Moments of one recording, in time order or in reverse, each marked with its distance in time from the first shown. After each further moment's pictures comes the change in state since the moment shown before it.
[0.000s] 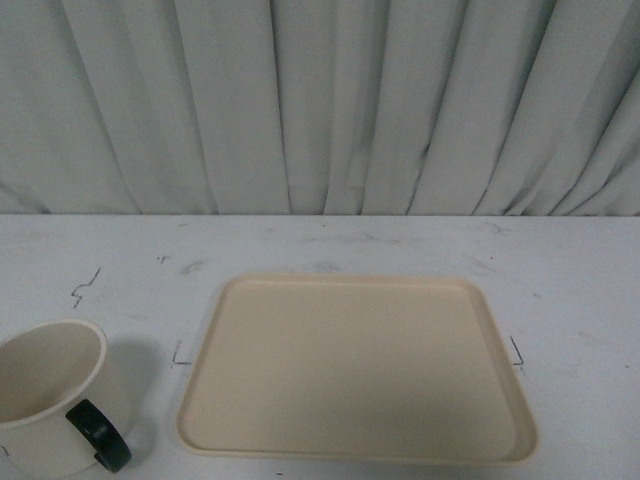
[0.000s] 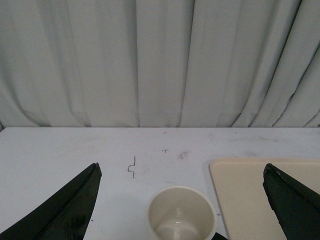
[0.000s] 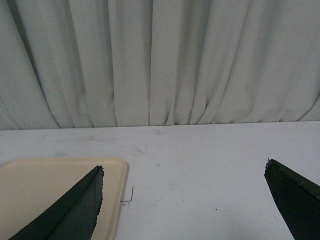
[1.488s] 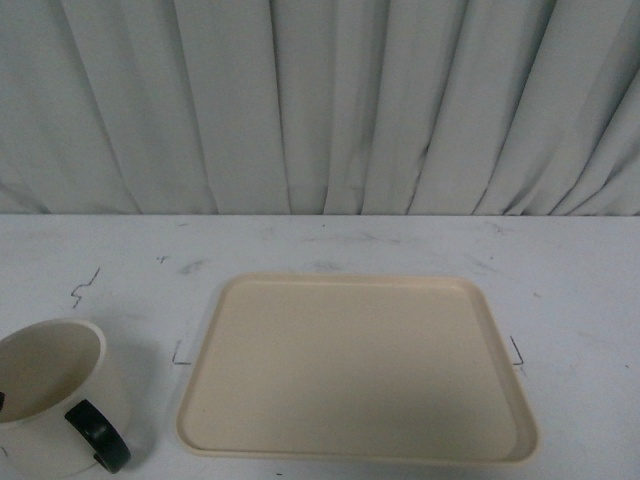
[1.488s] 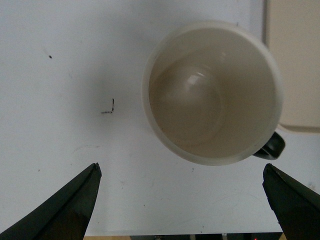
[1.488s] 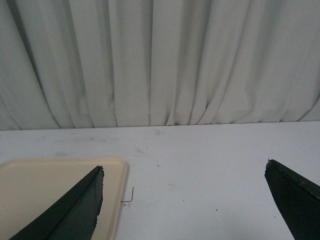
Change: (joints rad) left arm 0.060 1.283 0.534 -0.244 0.072 -0.017; right arm 0.000 0.000 0.000 0.000 0.000 0.001
